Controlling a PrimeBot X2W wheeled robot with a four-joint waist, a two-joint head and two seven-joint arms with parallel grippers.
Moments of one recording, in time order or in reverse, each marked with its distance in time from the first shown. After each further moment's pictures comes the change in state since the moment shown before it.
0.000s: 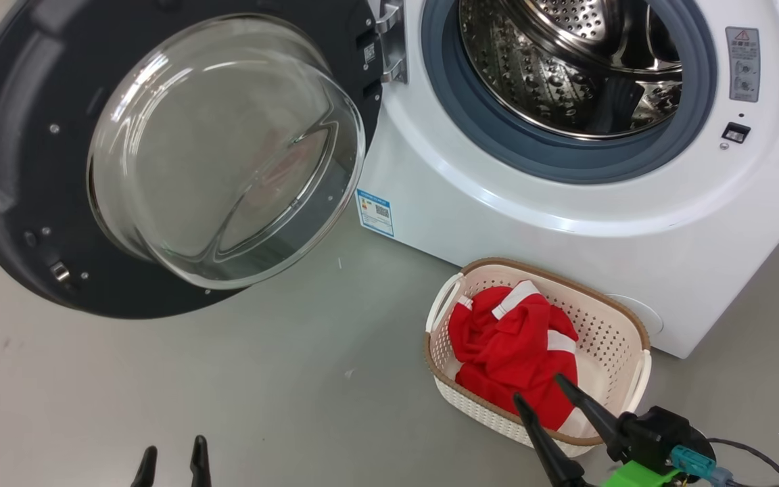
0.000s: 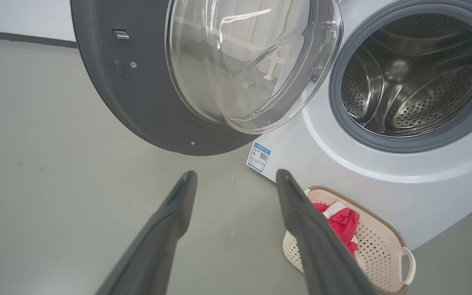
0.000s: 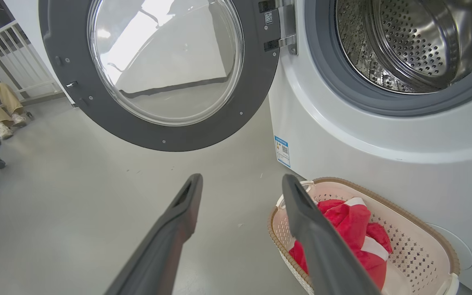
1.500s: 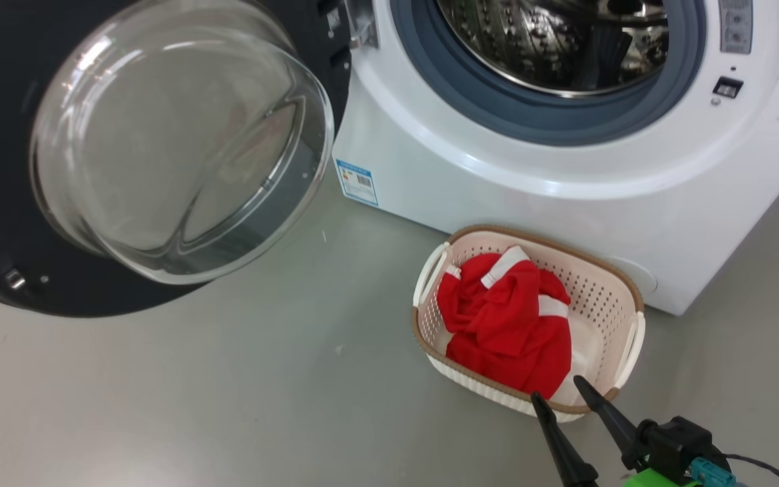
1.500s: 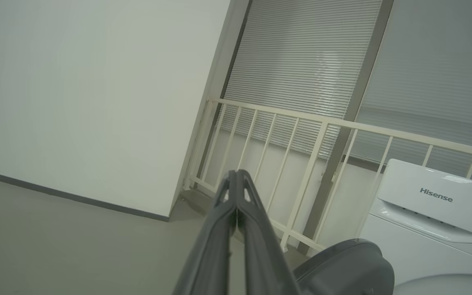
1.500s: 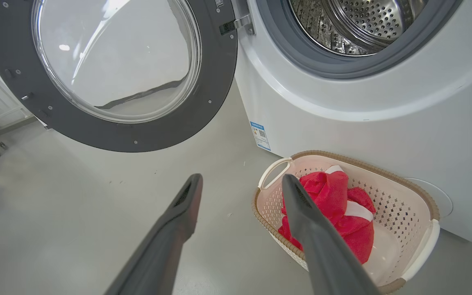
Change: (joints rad) left arm -0.983 0.548 0.153 0.437 -0.464 -0.108 0.042; right arm 0.068 0.062 -0.111 -0.037 -0.035 0.000 0.000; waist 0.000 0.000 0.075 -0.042
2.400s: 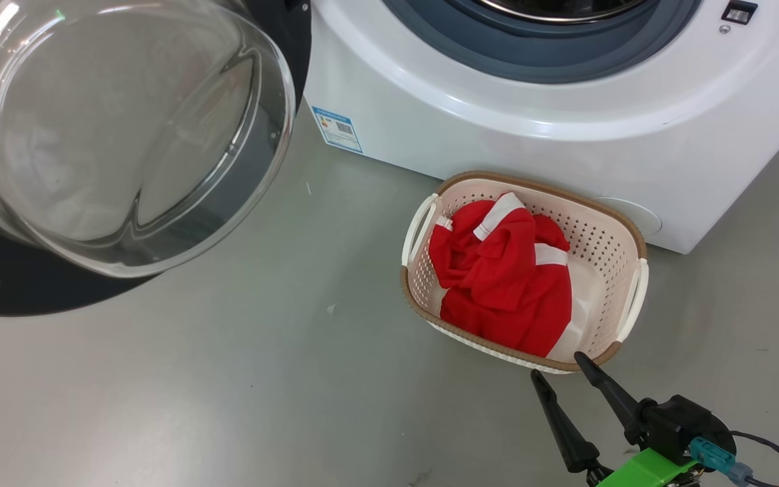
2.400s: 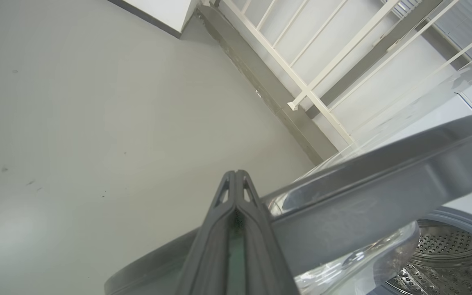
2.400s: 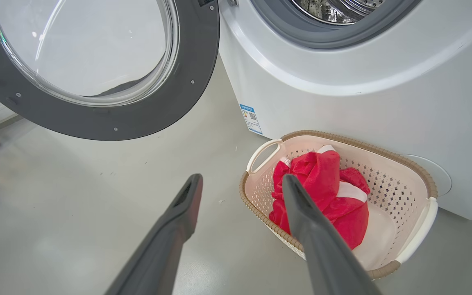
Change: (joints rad) left arm -0.125 0.086 -0.175 0.378 -0.439 0.000 0.595; right arm -0.056 -0.026 0.010 0.002 -0.037 0.000 0.000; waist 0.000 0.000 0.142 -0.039
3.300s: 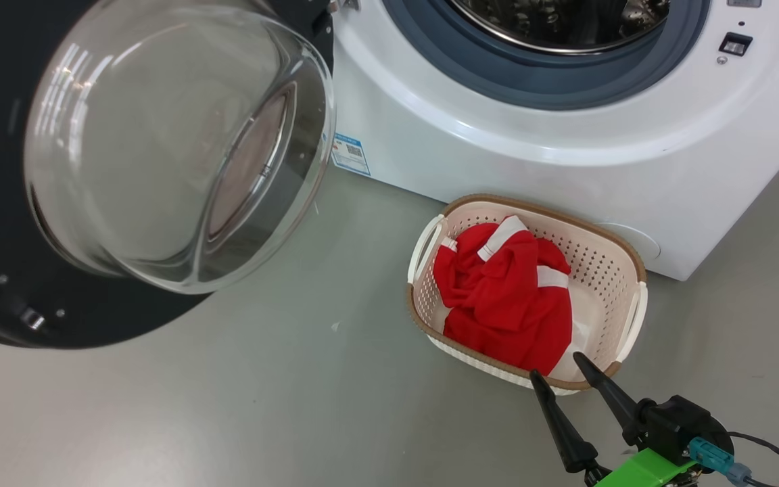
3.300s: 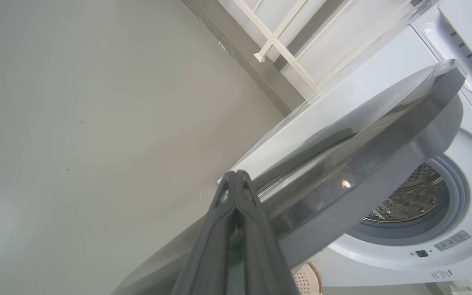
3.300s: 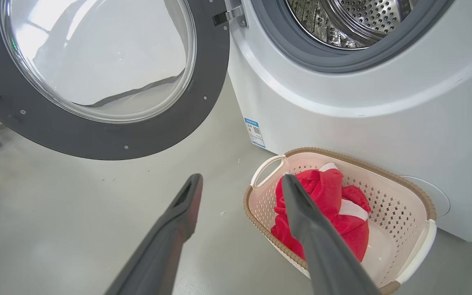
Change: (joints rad) left arm 0.149 0.056 -0.087 -0.254 -0.161 0.002 0.158; right arm 0.000 0.010 -0.005 0.003 0.002 0.000 0.000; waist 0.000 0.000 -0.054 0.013
